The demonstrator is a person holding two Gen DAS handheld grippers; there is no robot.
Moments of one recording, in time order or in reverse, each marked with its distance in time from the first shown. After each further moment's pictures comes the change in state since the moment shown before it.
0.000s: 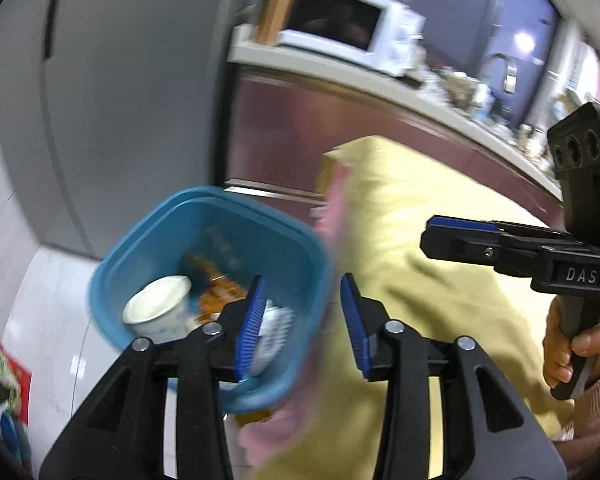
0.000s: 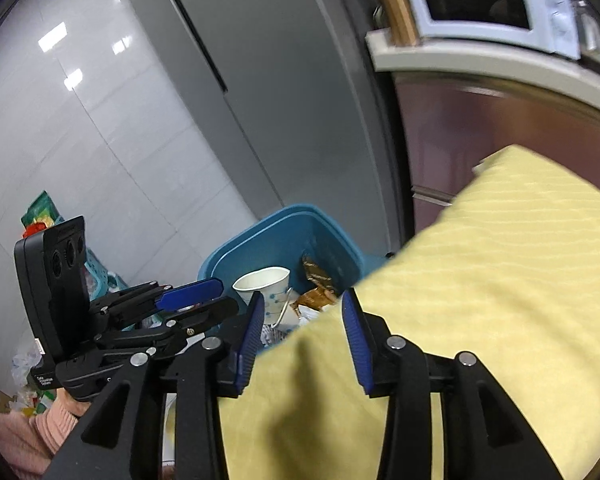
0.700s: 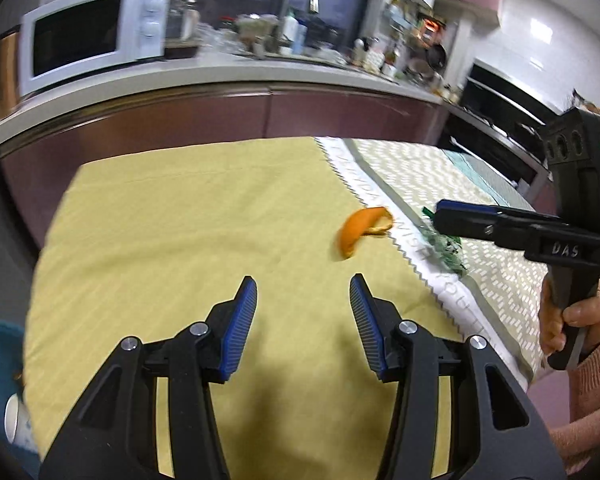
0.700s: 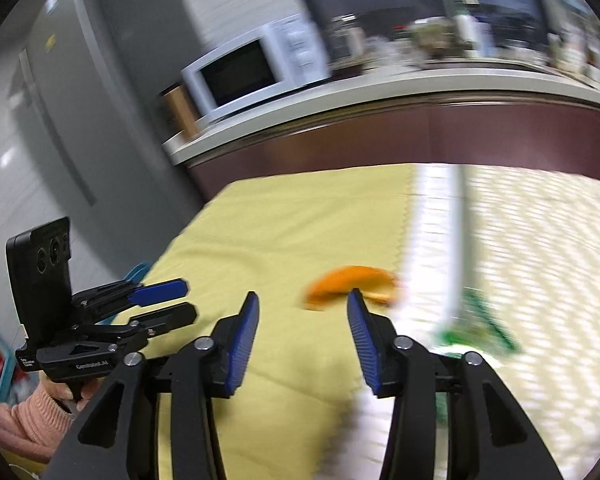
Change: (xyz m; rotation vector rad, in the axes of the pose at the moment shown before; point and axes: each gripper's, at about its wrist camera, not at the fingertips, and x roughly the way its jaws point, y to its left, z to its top) left arm 0.061 -0.275 -0.002 0.443 0.136 -0.420; right arm -0.232 -0.133 -0.142 0.370 -0.284 -0.442
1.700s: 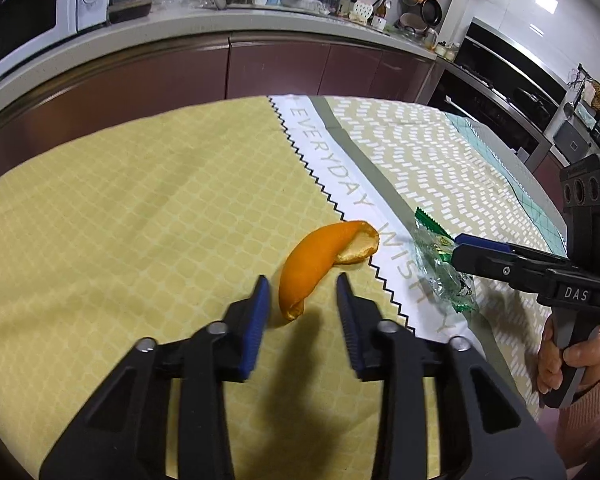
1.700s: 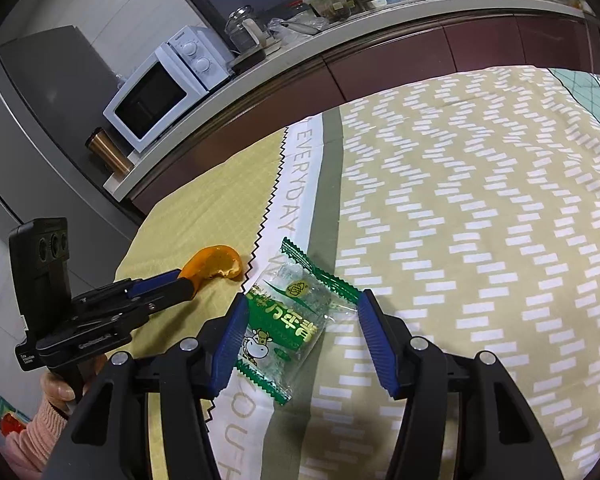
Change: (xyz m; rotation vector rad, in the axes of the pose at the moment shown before) left arm 0.119 -0.040 0.046 0.009 0.182 -0.033; right arm 0.015 -0.100 -0.032 0.265 0.044 -0.044
